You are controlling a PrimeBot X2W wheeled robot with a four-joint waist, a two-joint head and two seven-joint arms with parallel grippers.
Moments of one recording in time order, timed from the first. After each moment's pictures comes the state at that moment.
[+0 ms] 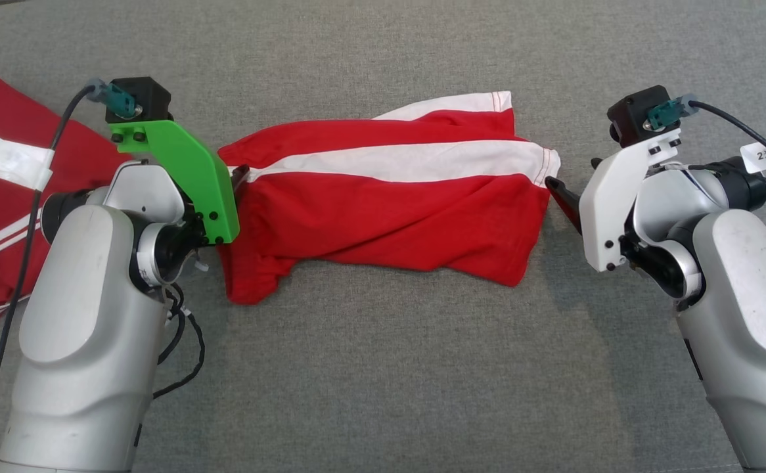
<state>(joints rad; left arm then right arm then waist) -0.72 0.18 -0.25 0.39 -0.51 0.04 0.79 -0.60 -0.25 0.22 0.19 0.31 0.13 0.76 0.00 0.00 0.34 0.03</state>
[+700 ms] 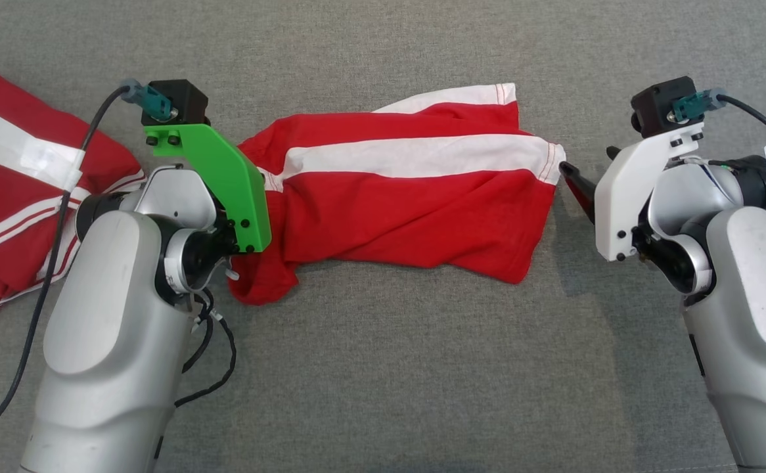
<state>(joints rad) -0.69 0.15 -0.29 0.29 -0.54 0.07 0.88 -0.60 -0.22 0.14 0.20 0.28 0.13 0.72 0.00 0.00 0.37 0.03</state>
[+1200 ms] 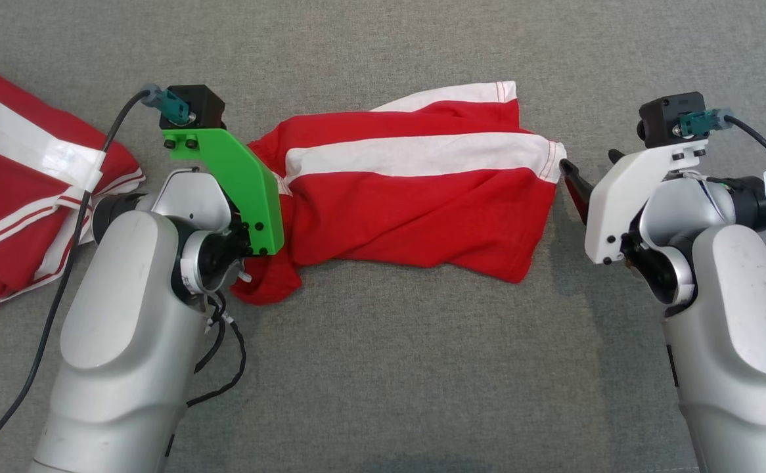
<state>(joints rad) -0.70 0.13 -0.31 0.33 -0.54 0.07 0.86 -0.54 -0.10 0.03 0.17 0.16 0.13 0.65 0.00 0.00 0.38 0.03</state>
